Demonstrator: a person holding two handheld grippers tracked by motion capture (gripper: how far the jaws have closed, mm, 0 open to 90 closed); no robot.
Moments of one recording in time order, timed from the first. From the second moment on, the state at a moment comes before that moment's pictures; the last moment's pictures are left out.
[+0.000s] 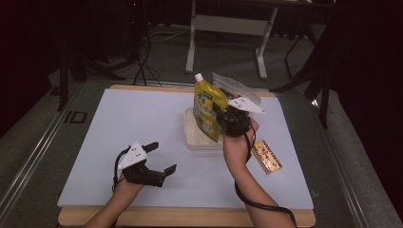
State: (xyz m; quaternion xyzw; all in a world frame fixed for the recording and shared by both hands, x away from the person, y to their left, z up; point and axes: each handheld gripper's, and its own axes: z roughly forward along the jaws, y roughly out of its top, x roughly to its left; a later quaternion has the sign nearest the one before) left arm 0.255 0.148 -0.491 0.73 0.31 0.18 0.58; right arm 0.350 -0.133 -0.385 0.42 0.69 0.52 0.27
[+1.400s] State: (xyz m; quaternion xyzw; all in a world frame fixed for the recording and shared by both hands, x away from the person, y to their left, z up) left arm 0.255 0.148 -0.493 0.74 0.30 0.17 0.58; right arm 0.358 -0.115 -0.410 0.47 0.65 0.54 0.25
